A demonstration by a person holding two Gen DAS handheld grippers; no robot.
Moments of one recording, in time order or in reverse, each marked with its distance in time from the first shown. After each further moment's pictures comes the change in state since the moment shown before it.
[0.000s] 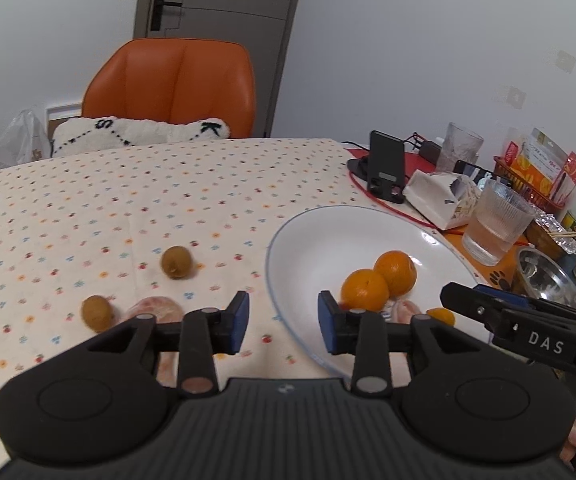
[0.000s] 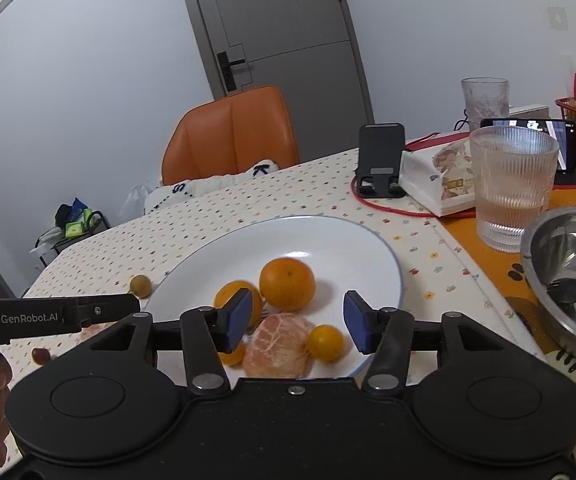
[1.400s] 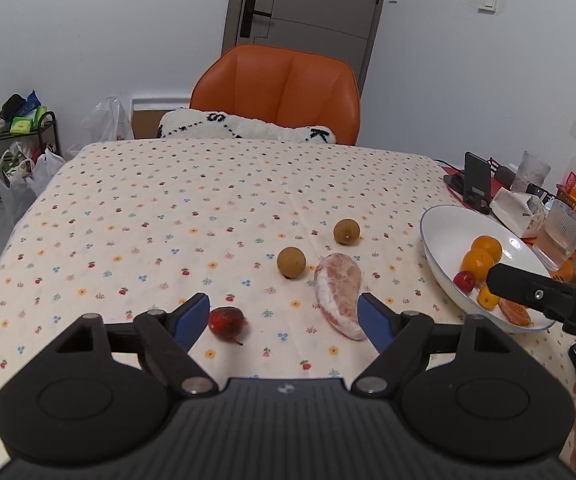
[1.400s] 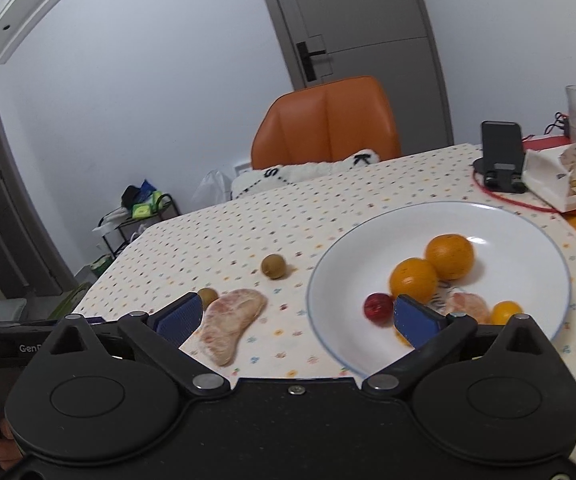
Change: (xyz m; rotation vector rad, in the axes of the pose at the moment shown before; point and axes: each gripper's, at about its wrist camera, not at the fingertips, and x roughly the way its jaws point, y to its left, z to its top) left arm -0.074 0.096 -0.039 -0.101 -0.049 0.174; right arm 0.002 0.093 -0.014 -0.063 0.021 0.194
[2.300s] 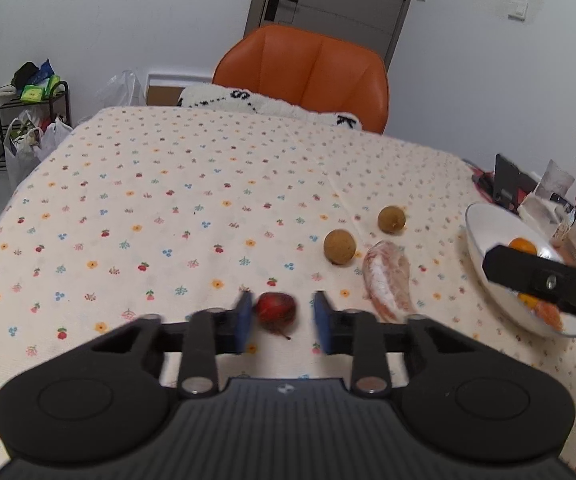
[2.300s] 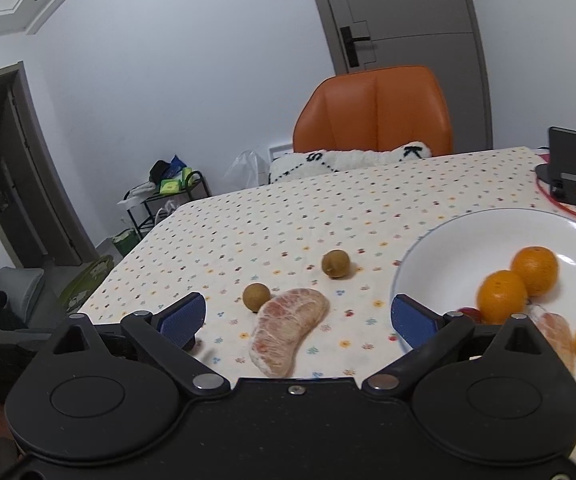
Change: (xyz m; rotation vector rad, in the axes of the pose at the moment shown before) left arm 0.031 0.036 -0.010 -0.070 0.051 0.009; right arm 0.038 0.043 0.006 -0.078 0.046 0.079
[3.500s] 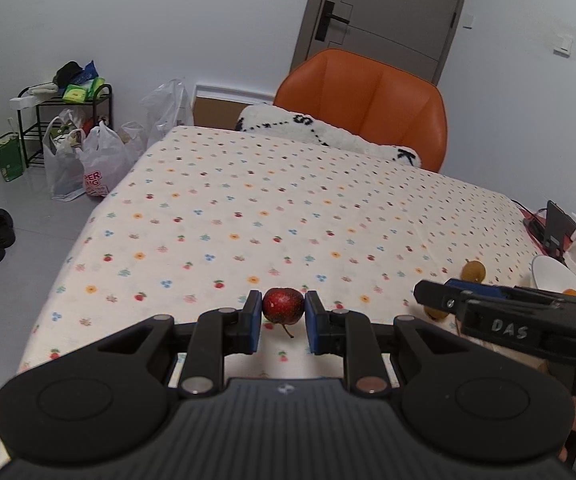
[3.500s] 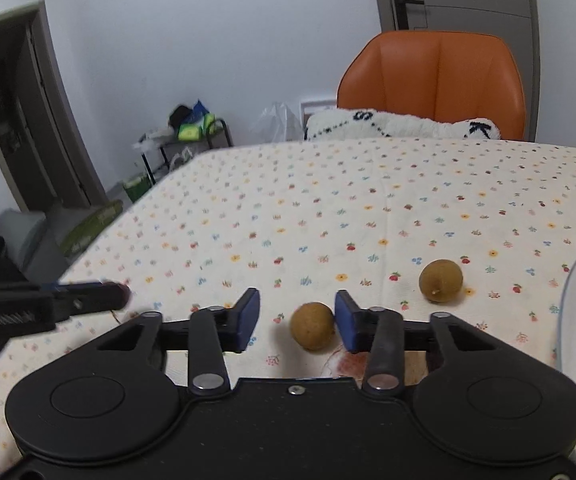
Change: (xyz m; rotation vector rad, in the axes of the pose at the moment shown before) left arm -0.010 0.072 0.029 -0.085 -0.059 0.089; right arm 0.106 0.048 0.009 -0.130 0.150 0.029
